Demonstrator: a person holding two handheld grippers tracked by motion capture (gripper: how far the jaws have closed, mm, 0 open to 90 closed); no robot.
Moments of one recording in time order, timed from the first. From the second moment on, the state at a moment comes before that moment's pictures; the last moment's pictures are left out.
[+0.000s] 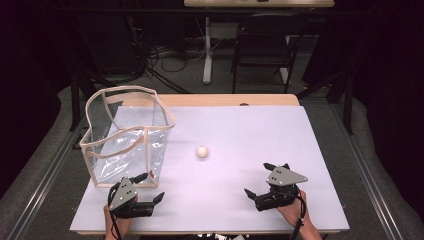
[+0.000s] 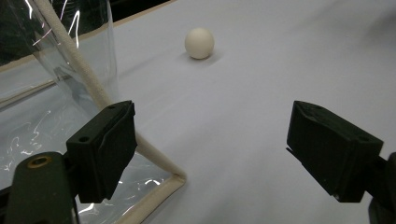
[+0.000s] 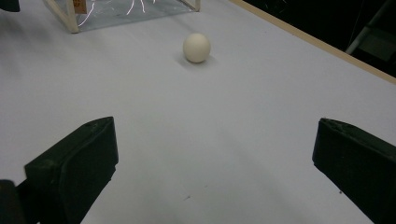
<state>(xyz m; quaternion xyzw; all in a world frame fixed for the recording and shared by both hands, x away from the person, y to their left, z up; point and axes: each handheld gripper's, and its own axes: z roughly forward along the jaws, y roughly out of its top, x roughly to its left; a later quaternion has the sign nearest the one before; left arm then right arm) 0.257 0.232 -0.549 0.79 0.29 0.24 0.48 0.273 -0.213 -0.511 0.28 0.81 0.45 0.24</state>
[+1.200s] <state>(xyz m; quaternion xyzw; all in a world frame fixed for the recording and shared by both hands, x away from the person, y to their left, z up) 0.257 0.231 -0.550 0.80 0.28 0.24 0.48 0.324 -0.158 -0.515 0.26 0.84 0.43 0.20</state>
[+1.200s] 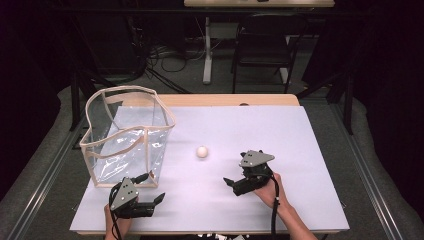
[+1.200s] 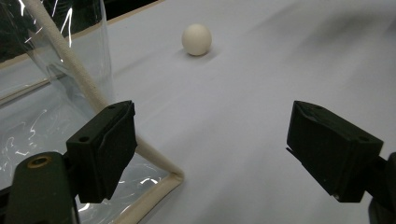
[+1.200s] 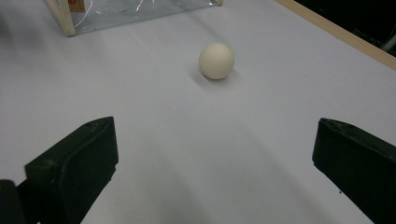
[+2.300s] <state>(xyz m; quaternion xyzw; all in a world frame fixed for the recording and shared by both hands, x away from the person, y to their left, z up) 0.257 0.231 -0.550 0.80 0.28 0.24 0.48 0.369 -0.127 -0.518 0.25 0.85 0.42 0.18</state>
